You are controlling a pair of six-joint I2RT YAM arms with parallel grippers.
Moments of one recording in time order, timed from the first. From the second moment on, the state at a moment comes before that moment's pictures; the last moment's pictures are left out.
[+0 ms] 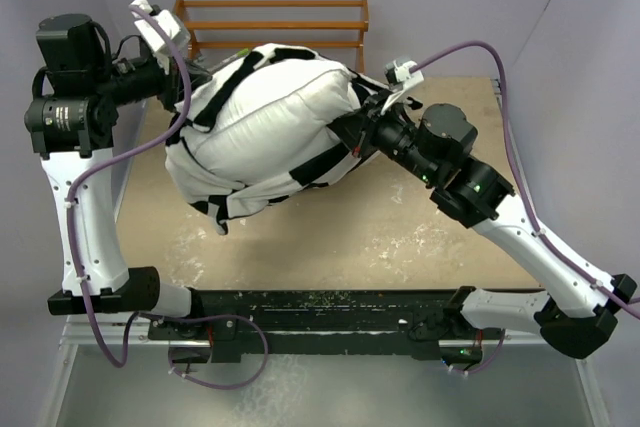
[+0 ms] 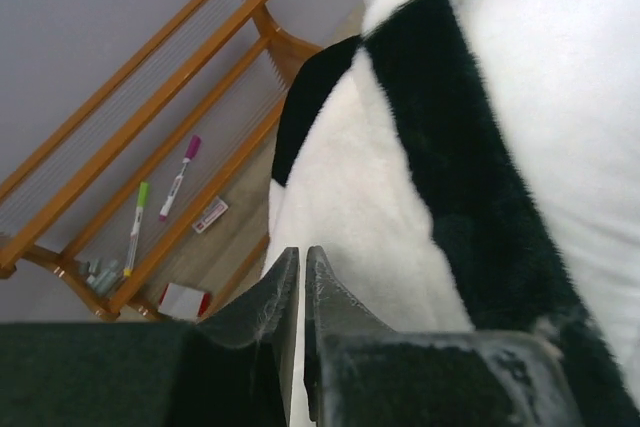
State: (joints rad) left arm 0.07 1.43 2.17 -1.05 0.90 0.49; right arm 0.81 1.18 1.43 -0.23 0.04 0.34
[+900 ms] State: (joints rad) left arm 0.14 1.17 2.25 -1.18 1.09 0.63; right arm 0.81 1.24 1.52 -0.31 0.14 0.31
